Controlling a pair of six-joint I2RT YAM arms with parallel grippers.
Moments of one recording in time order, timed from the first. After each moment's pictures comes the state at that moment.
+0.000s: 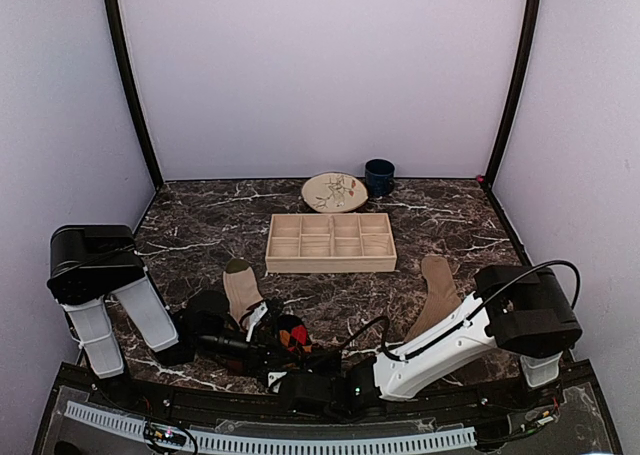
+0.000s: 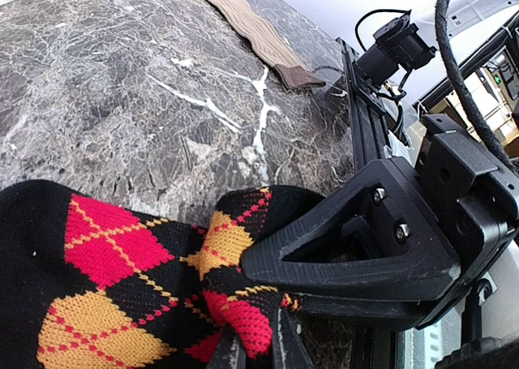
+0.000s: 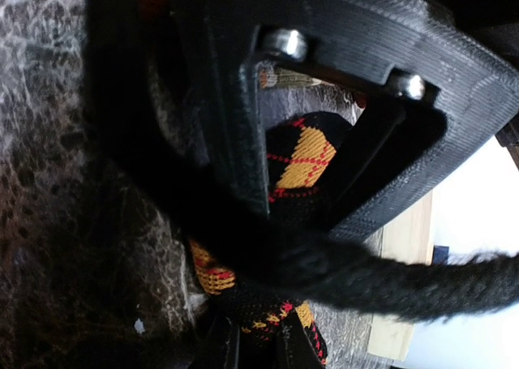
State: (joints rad) left arm -0.95 1.83 0.26 1.11 0.56 -0.39; right arm 1.60 2.06 1.11 -0.05 0.83 -0.38
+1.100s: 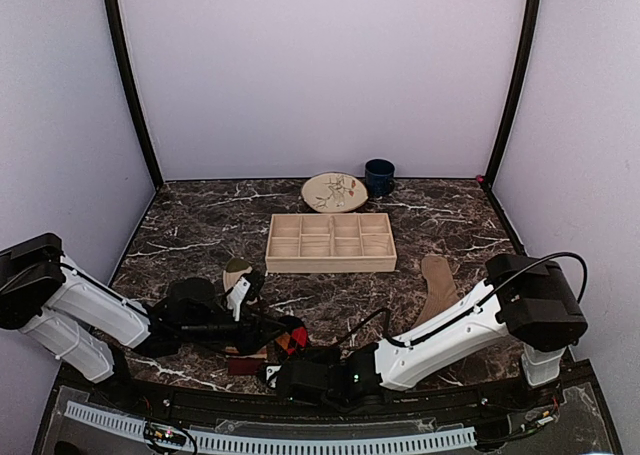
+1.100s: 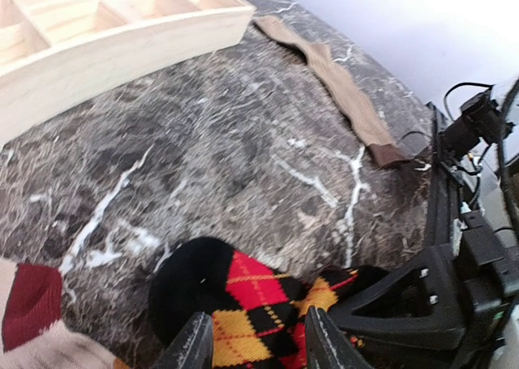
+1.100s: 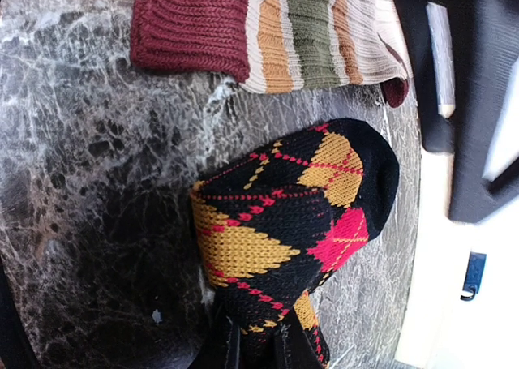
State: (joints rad) left arm -0.96 1.42 0.25 0.73 0.18 -0.39; right arm 1.57 2.02 1.15 -0.17 0.66 -0.31
